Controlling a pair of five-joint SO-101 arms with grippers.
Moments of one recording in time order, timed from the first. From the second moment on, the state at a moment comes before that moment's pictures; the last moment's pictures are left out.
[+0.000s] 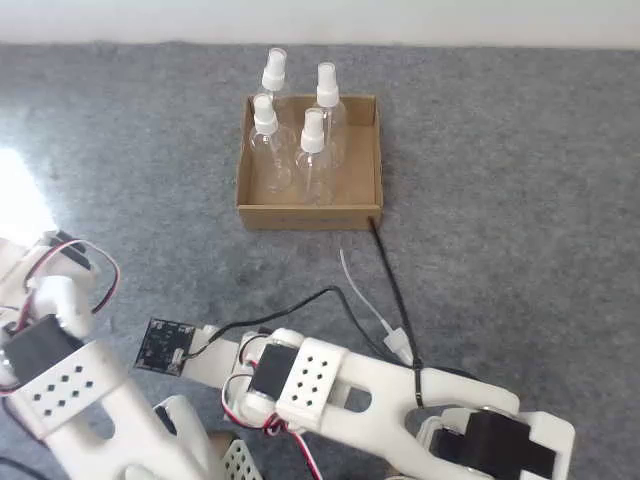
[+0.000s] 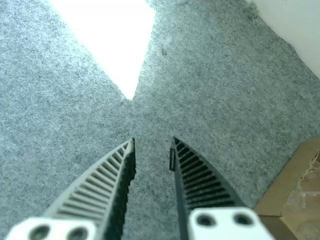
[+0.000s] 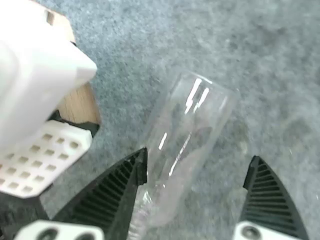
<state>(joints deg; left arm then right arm) -42.7 -54.7 46.2 64.0 23.3 -73.7 -12.0 35.8 57.6 6.9</state>
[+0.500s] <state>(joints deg) -42.7 -54.7 46.2 63.4 23.3 -67.8 1.1 33.6 54.0 6.8</state>
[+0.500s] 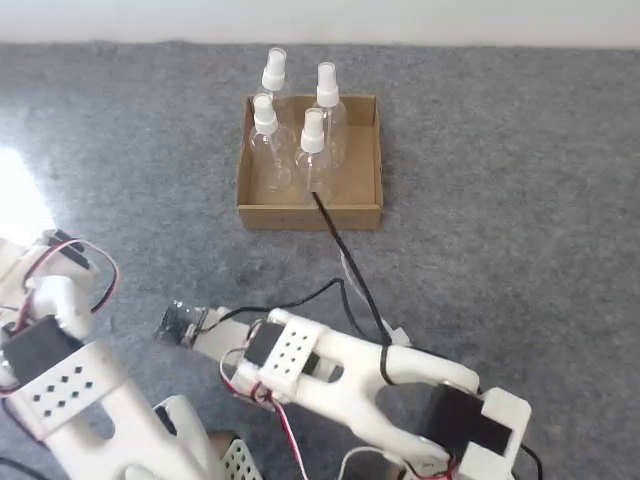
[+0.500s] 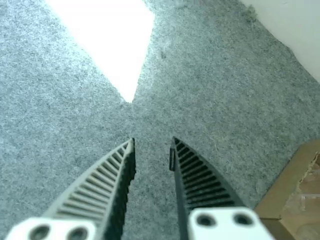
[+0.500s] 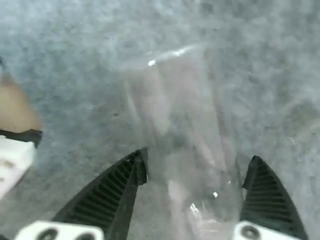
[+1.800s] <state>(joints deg) -42.8 -54.7 47.2 62.4 23.3 -45.2 -45.6 37.8 77.3 4.5</state>
